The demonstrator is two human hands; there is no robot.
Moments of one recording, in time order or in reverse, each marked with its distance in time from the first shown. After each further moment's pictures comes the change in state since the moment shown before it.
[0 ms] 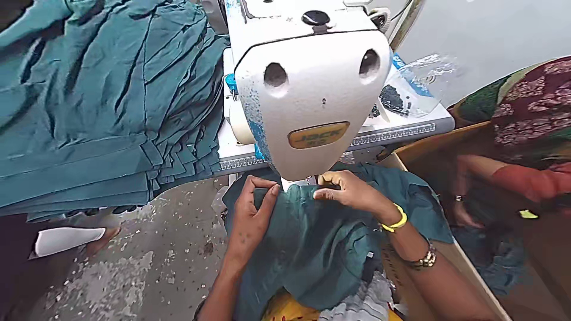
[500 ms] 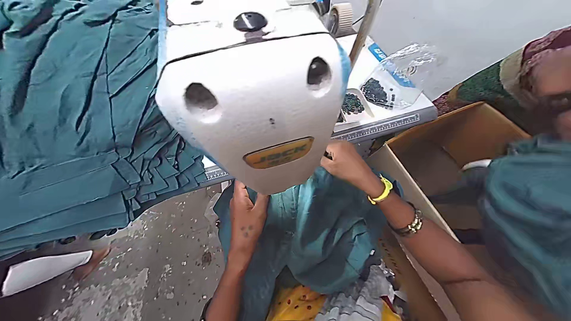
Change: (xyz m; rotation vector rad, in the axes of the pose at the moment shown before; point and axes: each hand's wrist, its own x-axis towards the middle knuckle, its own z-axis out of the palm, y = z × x) left_hand 0.020 -0.010 0.027 0.158 0.103 -0.157; right_hand 0.026 0.008 -0.029 -0.435 0.439 -0.031
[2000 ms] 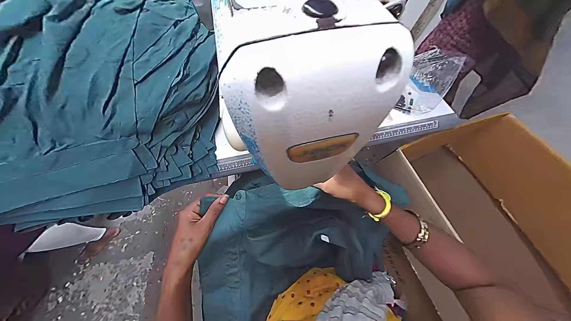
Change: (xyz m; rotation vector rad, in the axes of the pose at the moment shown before) left_hand -0.005 -0.048 -0.110 0.055 -0.026 -0.149; right_hand -0.008 -0.047 0.020 0.239 -0.151 -0.018
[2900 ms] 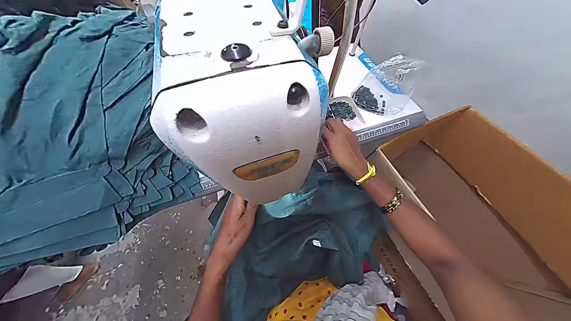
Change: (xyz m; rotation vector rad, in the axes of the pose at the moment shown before) left_hand 0.014 0.041 0.085 0.144 -0.252 0.215; right_hand 0.036 0.097 -0.046 -0.736 0.381 -0.195
